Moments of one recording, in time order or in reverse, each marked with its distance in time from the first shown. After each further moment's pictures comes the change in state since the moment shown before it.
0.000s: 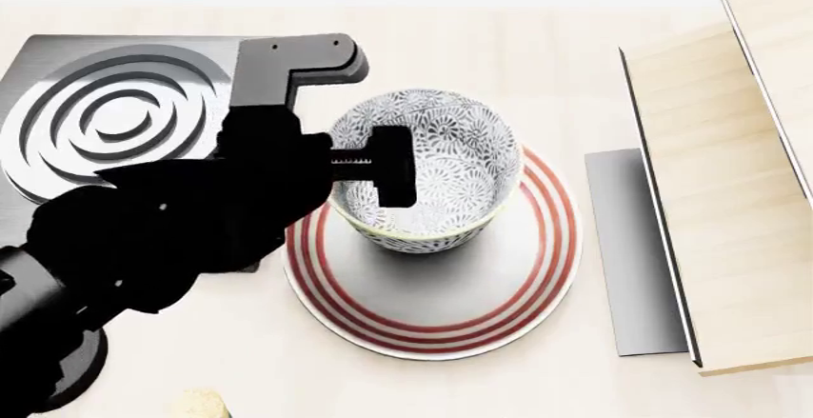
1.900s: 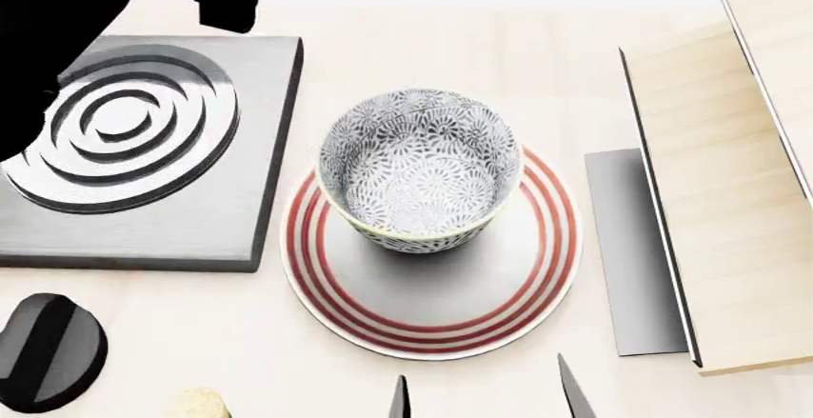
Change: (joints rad) left arm -0.415 -0.527 -0.067 0.906 0.176 -0.114 -0.517; right arm 0.000 0.094 0.085 -0.358 -0.043 0.200 0.062
